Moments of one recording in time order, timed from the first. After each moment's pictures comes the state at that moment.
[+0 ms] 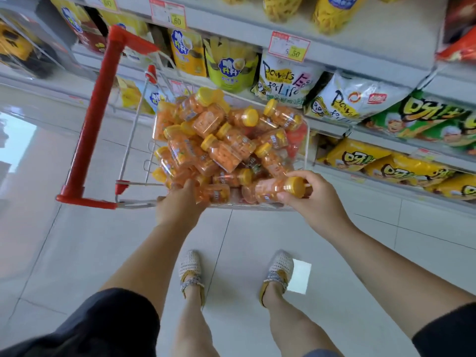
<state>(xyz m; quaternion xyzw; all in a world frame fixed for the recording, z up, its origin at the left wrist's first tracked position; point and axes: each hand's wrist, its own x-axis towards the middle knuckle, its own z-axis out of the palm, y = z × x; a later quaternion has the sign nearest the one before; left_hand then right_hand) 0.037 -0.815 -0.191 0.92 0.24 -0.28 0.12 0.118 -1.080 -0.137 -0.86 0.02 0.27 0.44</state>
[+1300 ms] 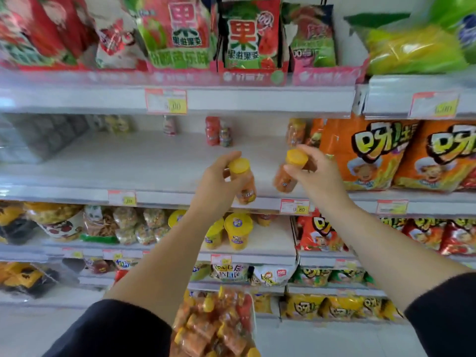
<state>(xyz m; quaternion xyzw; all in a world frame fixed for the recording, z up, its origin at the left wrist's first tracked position) 0.292 -0.934 0.246 0.81 -0.01 0.09 0.58 0.328 -1.147 0.244 -0.81 -0.05 -0.14 0.56</state>
